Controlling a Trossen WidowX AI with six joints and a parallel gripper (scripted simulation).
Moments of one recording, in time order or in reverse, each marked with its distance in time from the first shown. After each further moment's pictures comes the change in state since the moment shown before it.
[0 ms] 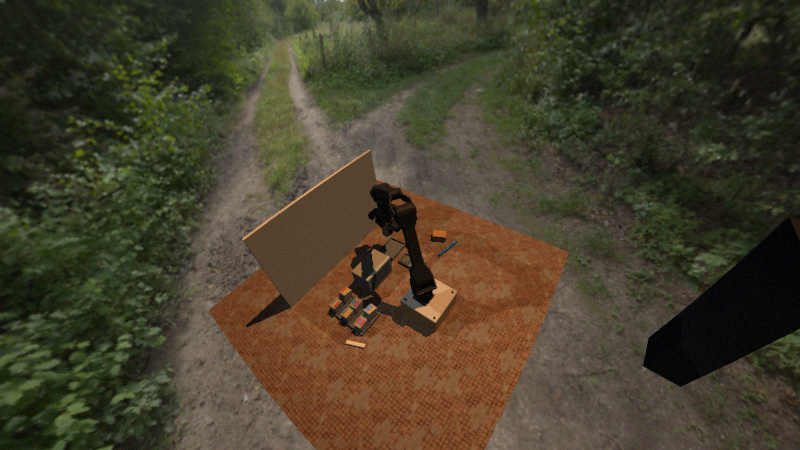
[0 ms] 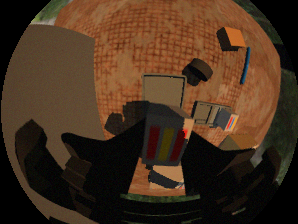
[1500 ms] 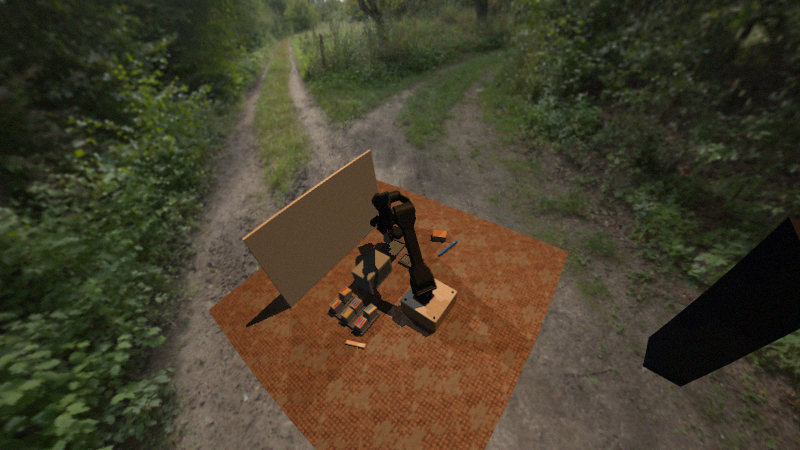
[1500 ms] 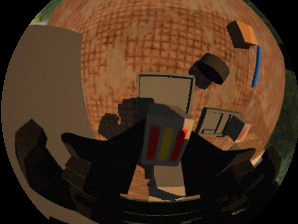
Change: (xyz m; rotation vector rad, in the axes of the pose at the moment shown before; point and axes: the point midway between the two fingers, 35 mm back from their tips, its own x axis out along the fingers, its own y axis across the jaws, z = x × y) arm 0.047 -0.001 -0.001 0.004 0.000 0.000
